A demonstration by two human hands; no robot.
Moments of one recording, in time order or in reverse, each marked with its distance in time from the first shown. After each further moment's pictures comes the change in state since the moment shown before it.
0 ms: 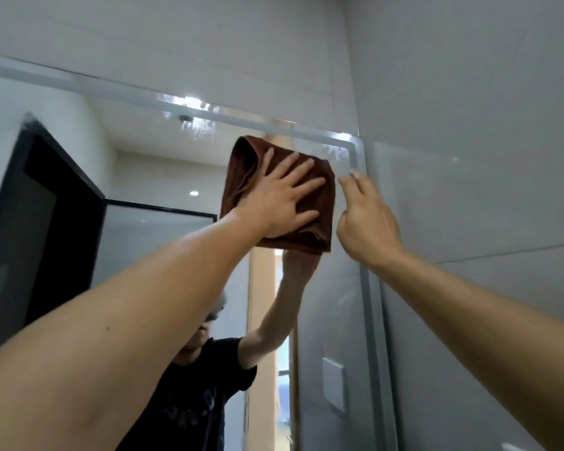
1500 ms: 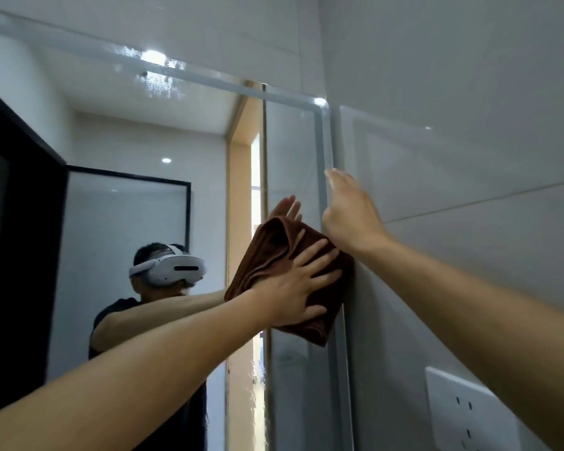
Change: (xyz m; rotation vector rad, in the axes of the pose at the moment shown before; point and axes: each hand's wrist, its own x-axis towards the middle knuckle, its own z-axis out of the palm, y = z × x) left_hand -0.096 0.167 0.032 -0.268 -0.242 0.352; right_hand -0.047 0.020 -0.027 0.057 -0.164 0.129
